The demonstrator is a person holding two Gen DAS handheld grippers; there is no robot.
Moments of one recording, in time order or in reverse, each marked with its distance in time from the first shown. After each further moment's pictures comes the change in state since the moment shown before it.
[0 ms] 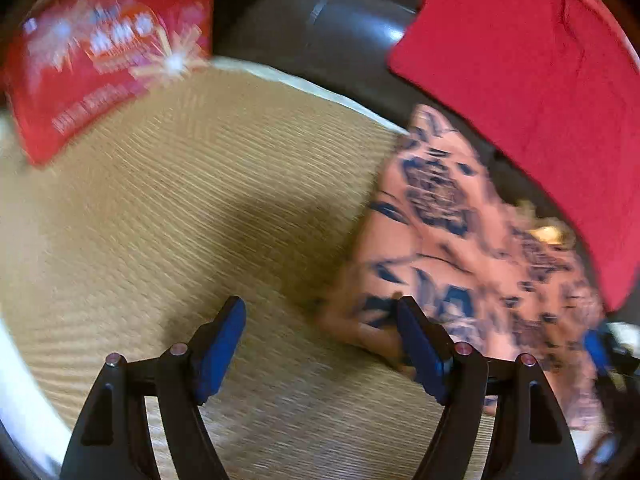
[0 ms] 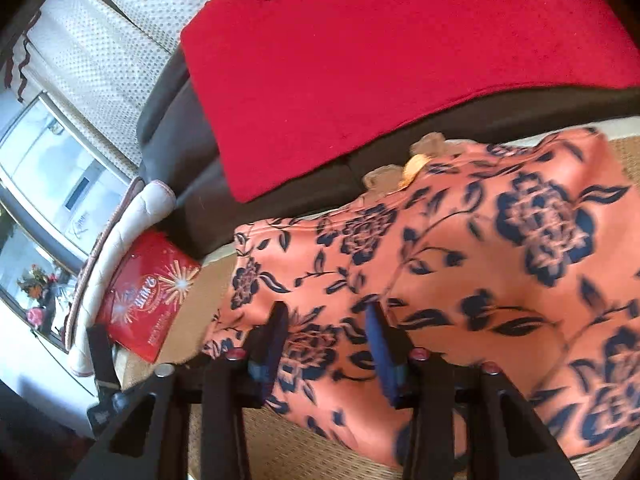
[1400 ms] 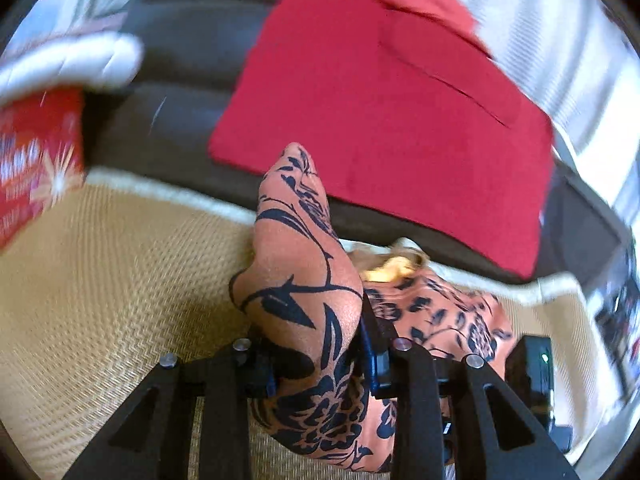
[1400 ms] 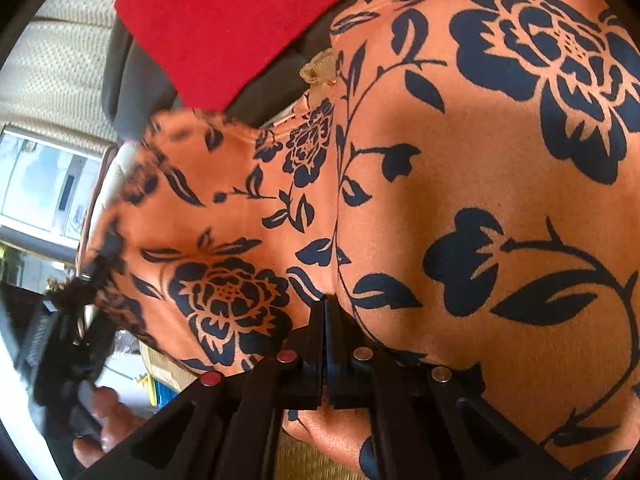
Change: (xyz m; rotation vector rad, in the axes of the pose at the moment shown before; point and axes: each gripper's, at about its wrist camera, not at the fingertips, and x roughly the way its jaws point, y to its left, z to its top) left arm -0.060 -0.112 -0.003 0.343 -0.277 -0.296; right arm 0.045 -0.041 -0.072 0.189 0.305 0.065
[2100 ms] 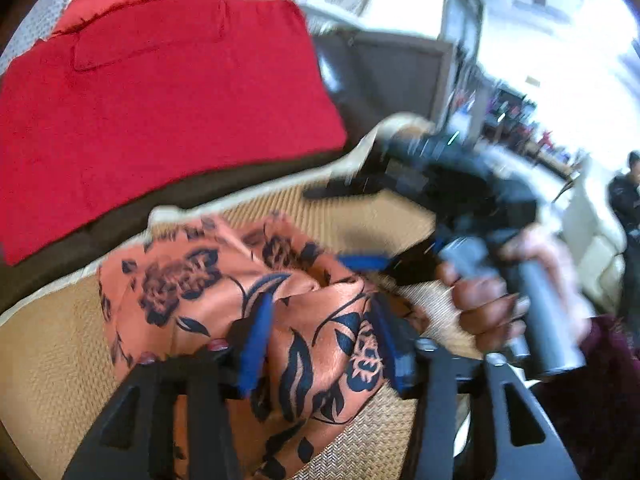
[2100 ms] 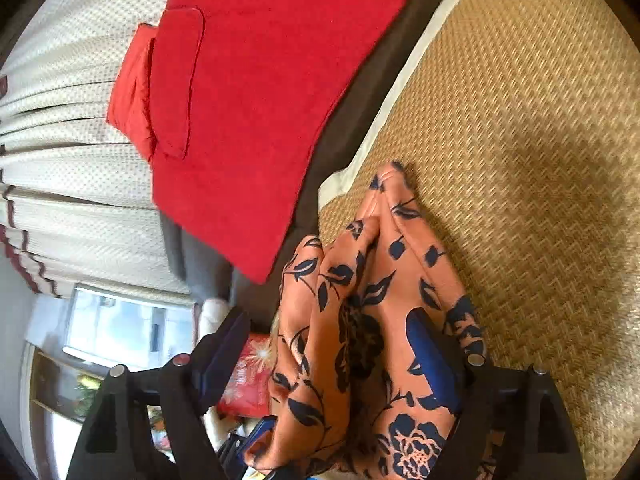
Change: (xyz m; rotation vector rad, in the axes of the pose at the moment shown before) left arm -0.027 -0.198 -0.068 0.602 0.137 -0.452; right arm -0.208 -0.136 -0.008 0.351 -0.364 0.292
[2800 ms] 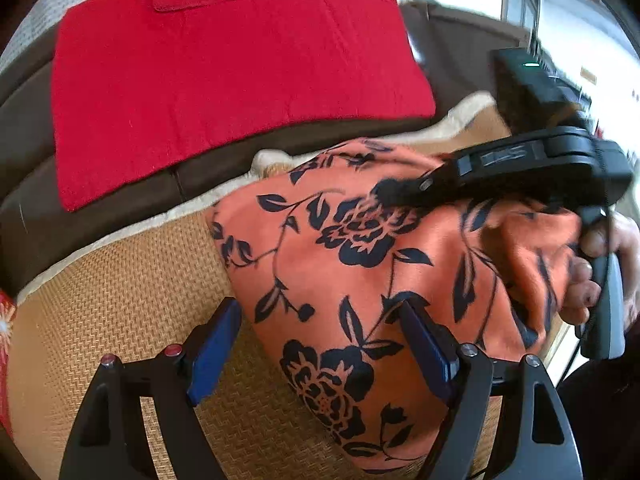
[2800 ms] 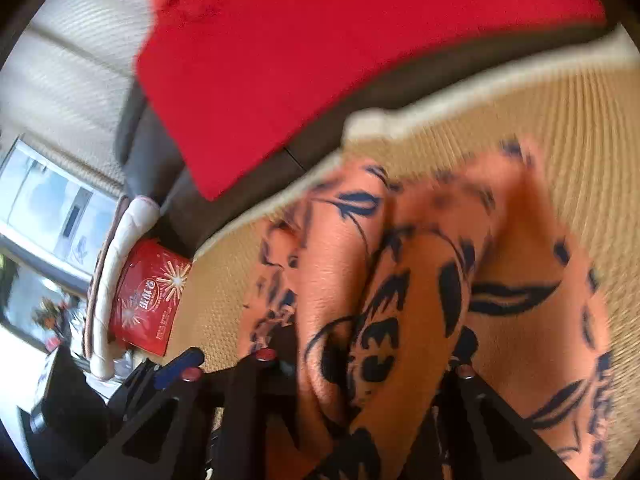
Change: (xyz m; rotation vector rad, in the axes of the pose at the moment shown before) left arm -0.030 0.094 -0.031 -0.096 0.124 0.200; right arm 0.130 0.083 -0.056 -0.458 0.115 -0.296
